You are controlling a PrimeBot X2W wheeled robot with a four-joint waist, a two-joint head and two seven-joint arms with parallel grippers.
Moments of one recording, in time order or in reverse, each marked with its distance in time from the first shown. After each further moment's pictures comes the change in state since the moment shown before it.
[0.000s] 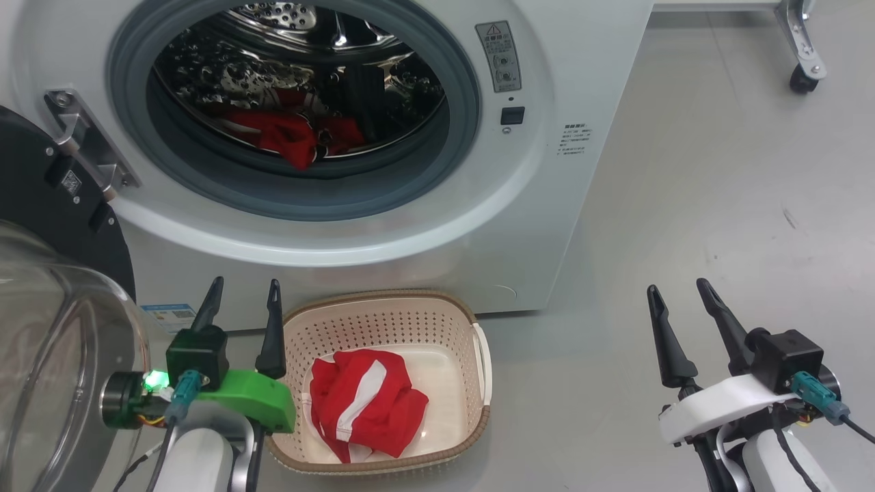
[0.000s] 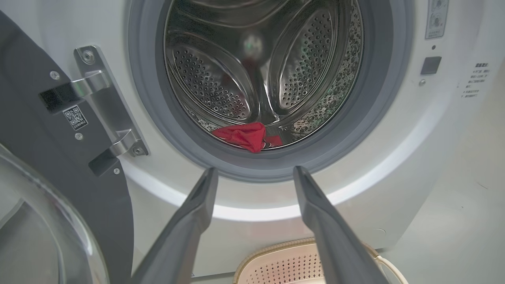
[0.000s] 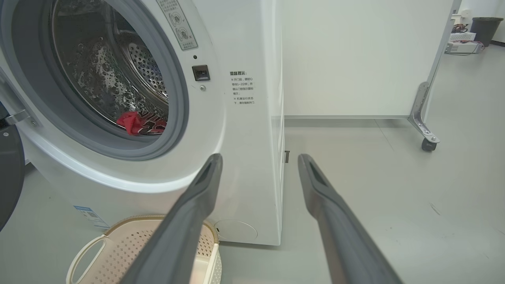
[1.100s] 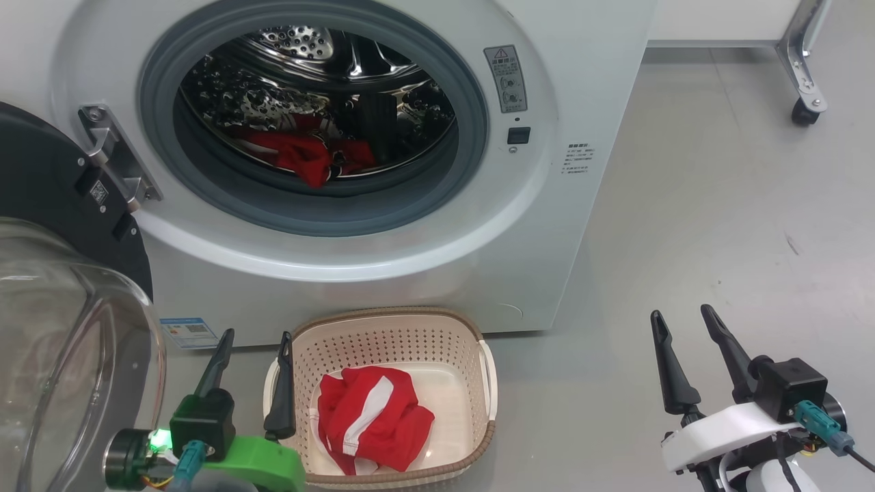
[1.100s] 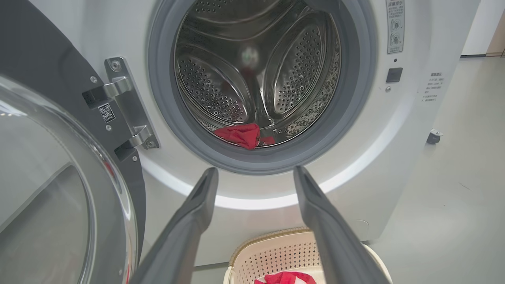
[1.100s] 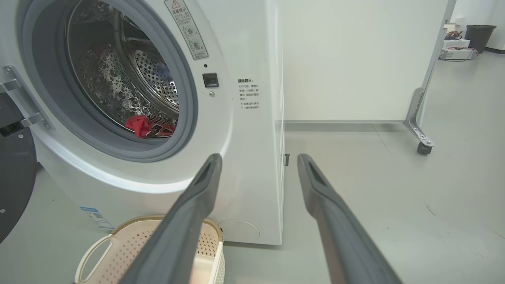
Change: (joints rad) left arm 0.241 0.005 0.002 -0.269 0.029 0.016 0.049; right arm 0.102 -0.001 0.001 -0.090 0.000 -0.042 0.020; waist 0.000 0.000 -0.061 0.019
